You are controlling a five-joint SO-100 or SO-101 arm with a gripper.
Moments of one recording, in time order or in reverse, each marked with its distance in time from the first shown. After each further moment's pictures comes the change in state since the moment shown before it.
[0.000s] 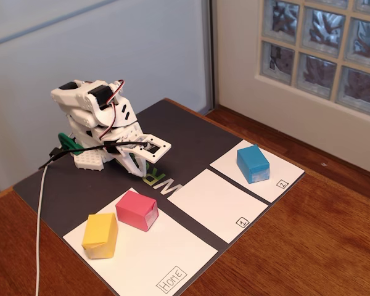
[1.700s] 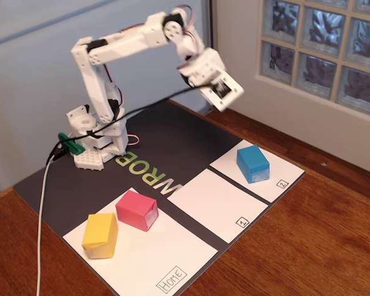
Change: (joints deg) arm -40.3 -93.0 -92.3 -7.2 68.9
